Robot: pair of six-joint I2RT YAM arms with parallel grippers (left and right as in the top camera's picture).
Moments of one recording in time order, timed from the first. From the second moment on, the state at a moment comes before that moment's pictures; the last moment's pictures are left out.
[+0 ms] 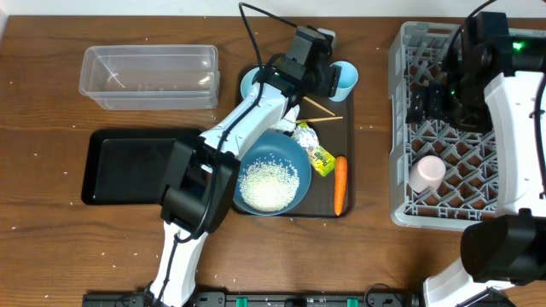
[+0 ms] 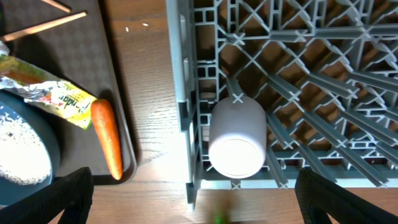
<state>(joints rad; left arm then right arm) -0.53 2.22 1.78 -0.28 0.15 -0.23 -0.05 1.79 1.84 -1.51 -0.04 0.12</state>
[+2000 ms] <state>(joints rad) -0.24 1.93 1.78 -0.55 1.30 -0.23 0.08 1.79 1.84 -1.05 -1.20 -0.47</state>
